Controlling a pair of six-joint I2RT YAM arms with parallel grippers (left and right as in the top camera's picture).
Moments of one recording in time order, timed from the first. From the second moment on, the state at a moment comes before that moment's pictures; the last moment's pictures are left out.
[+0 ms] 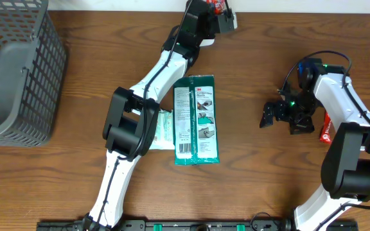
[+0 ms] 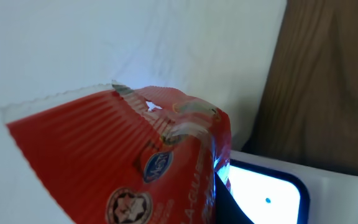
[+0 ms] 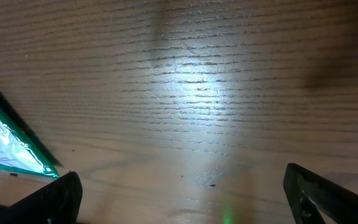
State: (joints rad) left arm -0.45 2.43 2.02 0.11 -0.02 1.14; right arm -0.08 1.89 1.33 -1.21 -0.23 0.02
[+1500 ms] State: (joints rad) left arm -0.56 1.93 1.79 -0.93 0.49 -0.17; right arm -0.09 1.89 1.33 -1.24 -0.52 0.07
